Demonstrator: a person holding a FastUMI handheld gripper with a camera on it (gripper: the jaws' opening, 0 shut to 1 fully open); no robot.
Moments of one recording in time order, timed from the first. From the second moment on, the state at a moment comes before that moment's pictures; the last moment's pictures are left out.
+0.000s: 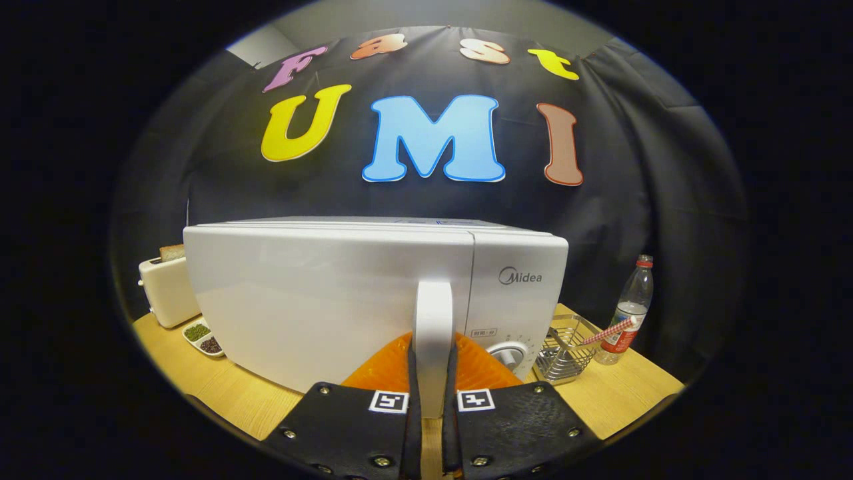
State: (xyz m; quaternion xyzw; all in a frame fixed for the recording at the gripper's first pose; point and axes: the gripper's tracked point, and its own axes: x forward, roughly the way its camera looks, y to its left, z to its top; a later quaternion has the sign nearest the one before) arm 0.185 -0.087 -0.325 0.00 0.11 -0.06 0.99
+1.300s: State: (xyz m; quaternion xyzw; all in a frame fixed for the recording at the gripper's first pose) arm -0.019 0.069 -0.306 0.01 0.11 0.11 0.99
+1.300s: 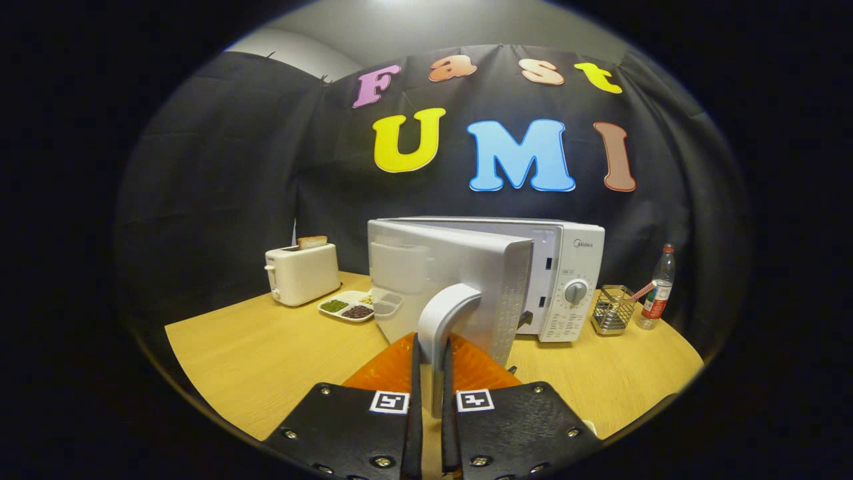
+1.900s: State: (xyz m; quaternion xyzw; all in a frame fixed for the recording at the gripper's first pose) arm -0.065 0.211 -0.298 -0.01 0.06 0.07 1.00
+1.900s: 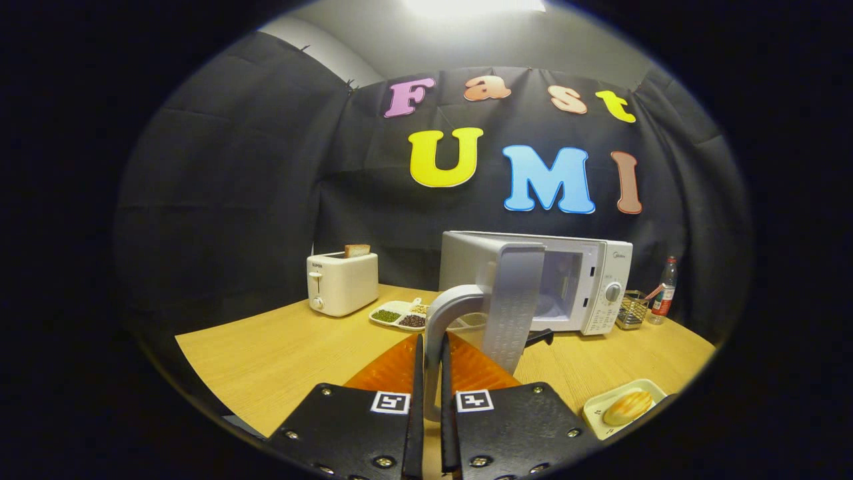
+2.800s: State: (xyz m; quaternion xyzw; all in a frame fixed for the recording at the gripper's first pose) arm -0.114 0.258 -0.283 0.03 0.09 0.23 0.97
